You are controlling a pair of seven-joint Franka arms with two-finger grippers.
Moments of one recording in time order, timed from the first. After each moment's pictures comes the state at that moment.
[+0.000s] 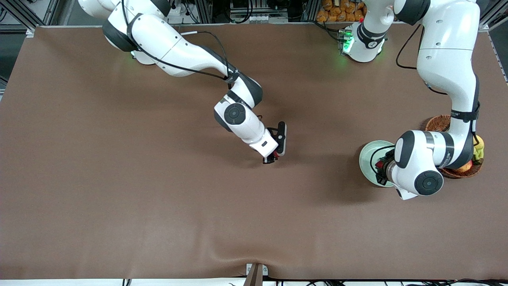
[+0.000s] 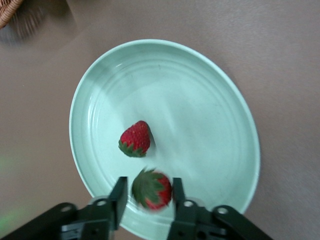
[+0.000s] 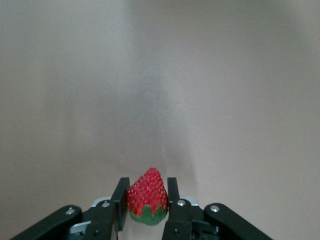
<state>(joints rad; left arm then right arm) -0.10 0.73 0.01 -1.50 0.07 1.82 -1.29 0.56 0.95 0.32 -1.36 -0.04 2.62 -0.74</state>
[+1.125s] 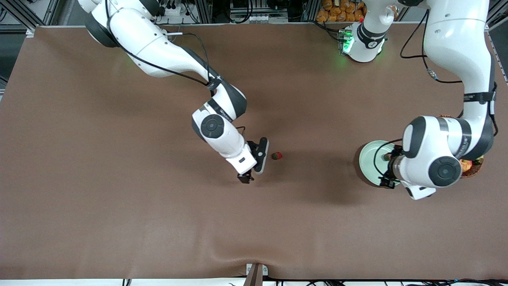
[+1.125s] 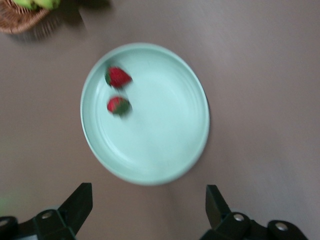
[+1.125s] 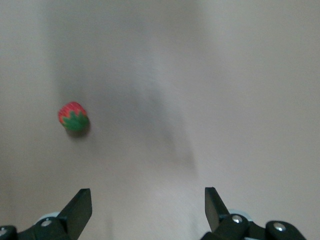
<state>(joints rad) -0.15 0.59 -0.03 -1.46 0.07 1.78 -1.37 0.43 0.85 0.27 -1.34 -0.04 2.43 -0.73</state>
